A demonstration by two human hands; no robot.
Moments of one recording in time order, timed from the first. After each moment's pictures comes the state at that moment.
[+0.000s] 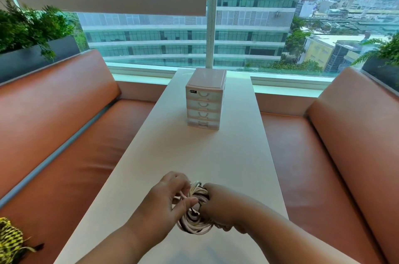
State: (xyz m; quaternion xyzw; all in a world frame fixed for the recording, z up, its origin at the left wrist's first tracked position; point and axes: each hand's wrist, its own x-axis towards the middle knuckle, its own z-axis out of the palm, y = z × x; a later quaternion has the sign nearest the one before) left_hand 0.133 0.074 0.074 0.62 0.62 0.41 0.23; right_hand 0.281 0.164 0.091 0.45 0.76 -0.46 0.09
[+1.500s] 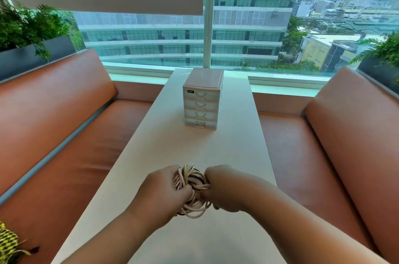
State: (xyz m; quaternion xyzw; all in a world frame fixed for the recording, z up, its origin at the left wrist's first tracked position) left_hand 0.145 0.090 0.111 0.52 0.76 0.33 0.21; right_hand 0.278 0.174 0.143 0.39 0.88 -0.25 0.13
